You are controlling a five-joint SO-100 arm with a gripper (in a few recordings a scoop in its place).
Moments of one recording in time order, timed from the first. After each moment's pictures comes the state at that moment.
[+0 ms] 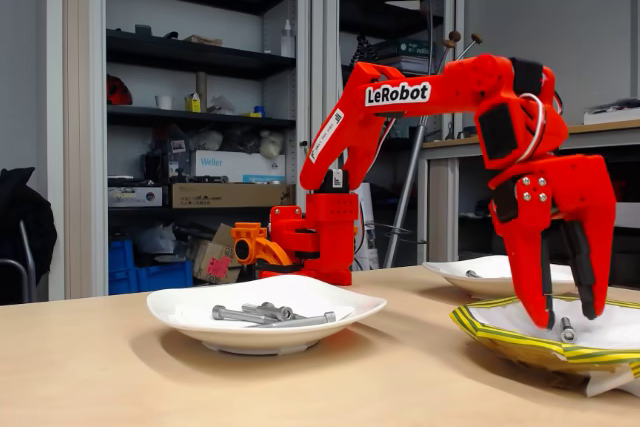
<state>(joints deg) -4.0 50.6 52.4 72.6 113.8</state>
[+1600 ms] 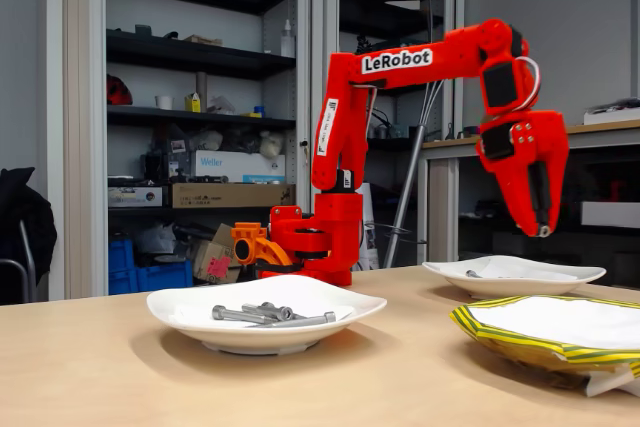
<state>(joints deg) -26.0 90.1 90.9 78.2 117.1</state>
